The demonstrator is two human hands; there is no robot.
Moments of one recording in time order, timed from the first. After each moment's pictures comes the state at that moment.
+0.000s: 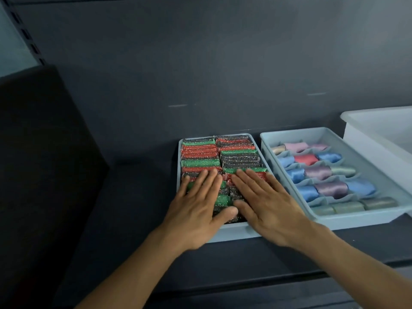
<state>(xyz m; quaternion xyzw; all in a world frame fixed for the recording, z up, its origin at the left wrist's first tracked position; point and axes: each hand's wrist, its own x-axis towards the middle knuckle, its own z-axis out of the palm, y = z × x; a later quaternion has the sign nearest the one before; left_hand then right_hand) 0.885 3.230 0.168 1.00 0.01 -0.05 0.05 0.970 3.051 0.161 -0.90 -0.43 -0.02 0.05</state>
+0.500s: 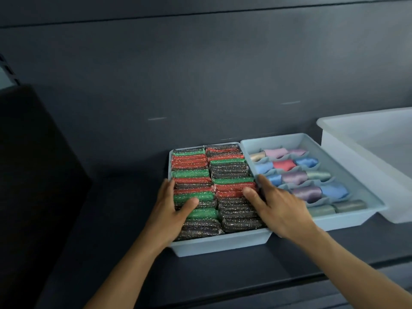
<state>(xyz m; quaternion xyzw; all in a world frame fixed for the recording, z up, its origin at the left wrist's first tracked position) 0.899 3.235 0.158 0.87 0.20 0.05 0.45 0.993 3.012 0.181 -0.96 -0.21 0.03 0.18</state>
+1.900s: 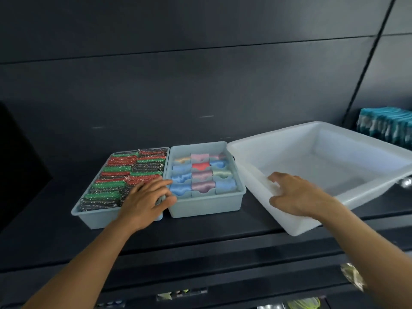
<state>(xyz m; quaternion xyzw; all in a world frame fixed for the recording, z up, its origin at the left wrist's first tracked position) 0.936 3.063 0.160 0.99 0.06 0.07 0.06 1.041 2.721 0.248 -0.97 -0.18 0.12 0.11</state>
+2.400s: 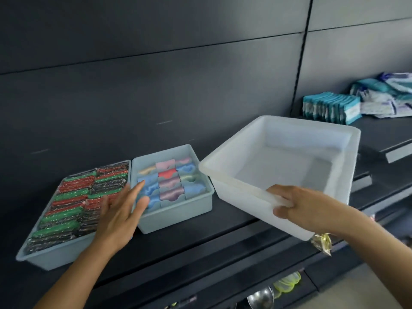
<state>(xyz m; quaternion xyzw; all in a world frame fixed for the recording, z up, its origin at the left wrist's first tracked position) 0.947 3.031 0.176 0.97 0.09 0.10 0.19 1.005 2.642 0.238 -0.96 -0.16 0.15 0.16</state>
